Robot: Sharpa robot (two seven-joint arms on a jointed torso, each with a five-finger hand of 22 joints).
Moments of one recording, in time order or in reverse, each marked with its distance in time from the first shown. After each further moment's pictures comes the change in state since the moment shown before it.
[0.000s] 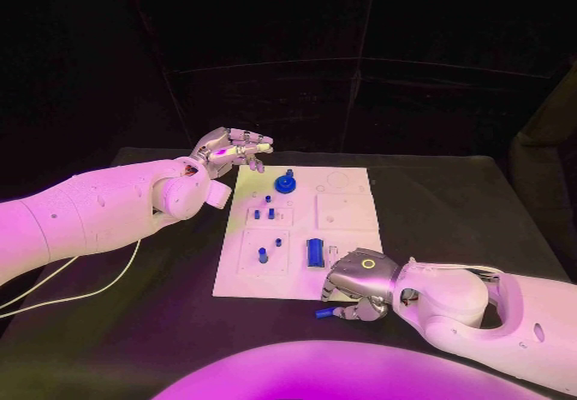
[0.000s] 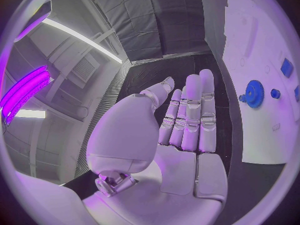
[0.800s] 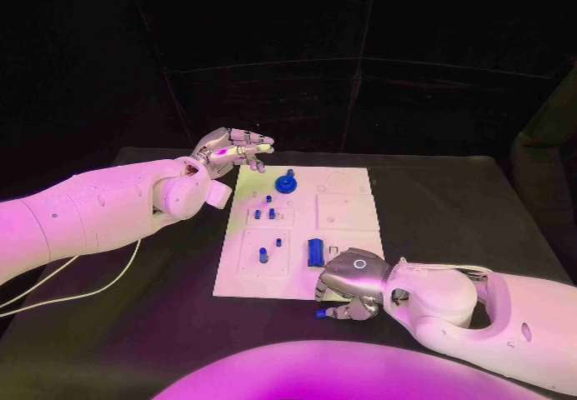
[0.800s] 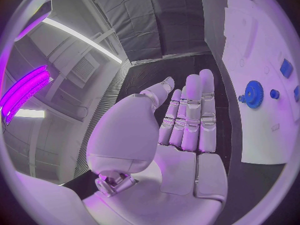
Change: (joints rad) left arm 0.000 -0.003 0.000 0.002 0.000 0.004 -0.004; left_hand 0.000 0.000 -0.003 -0.003 0.000 -0.004 0.004 0.000 0.000 -0.004 -0.004 0.004 0.000 0.000 0.000 0.000 -0.001 0.000 0.000 0.000 0.000 -0.001; right arm -0.001 0.041 0.000 -0.011 -0.012 0.006 -0.022; right_hand -0.004 0.023 -0.053 -0.026 0.002 0.013 -0.013 0.015 0.005 0.004 -0.004 0.003 0.000 0.000 0.000 0.000 0.000 -0.016 0.003 -0.003 0.000 0.004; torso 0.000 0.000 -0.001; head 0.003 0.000
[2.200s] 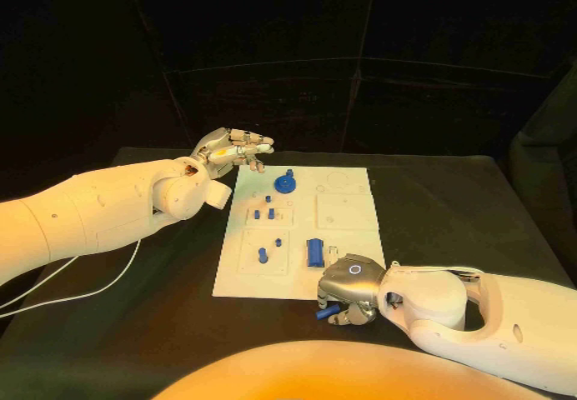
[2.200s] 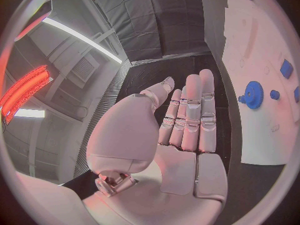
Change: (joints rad) left arm 0.000 0.005 0.000 -0.004 0.000 0.003 -0.001; left_hand 0.000 0.000 0.000 0.000 0.000 0.000 0.000 0.004 0.000 0.000 0.000 0.000 0.000 0.000 0.000 0.000 -0.001 0.000 0.000 0.000 -0.004 0.000; right arm -0.001 0.022 -0.016 -0.009 -0.017 0.087 -0.040; right_hand -0.008 0.032 -0.068 -0.015 -0.055 0.010 -0.004 0.009 0.005 0.000 0.000 0.000 0.000 0.000 0.000 0.000 0.001 0.001 0.001 -0.001 0.000 0.000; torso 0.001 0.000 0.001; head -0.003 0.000
